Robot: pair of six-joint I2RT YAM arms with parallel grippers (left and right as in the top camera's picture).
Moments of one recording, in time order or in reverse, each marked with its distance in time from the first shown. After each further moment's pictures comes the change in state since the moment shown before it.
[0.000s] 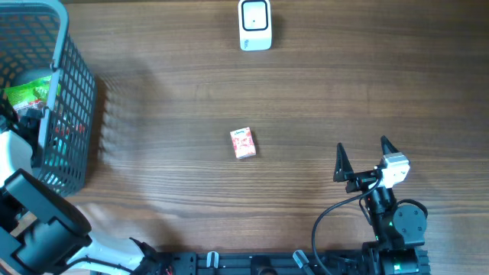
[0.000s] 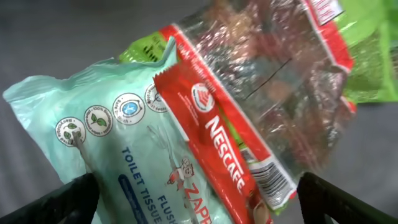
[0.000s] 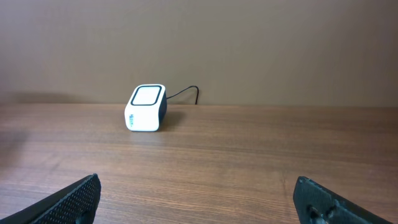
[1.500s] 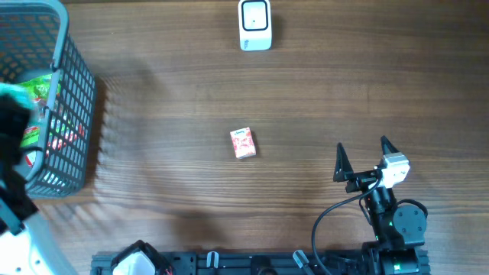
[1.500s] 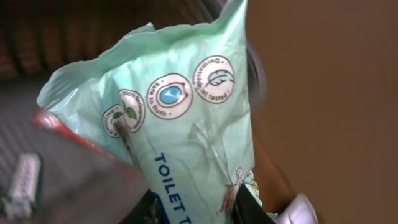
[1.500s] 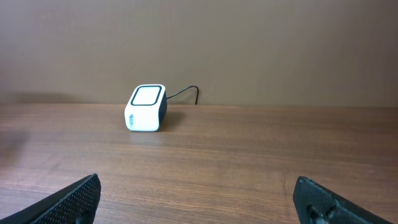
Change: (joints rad) left arm -0.131 -0.683 0.338 -0.535 0.169 -0.044; right arm 0.000 0.000 0.000 0.000 0.000 0.000
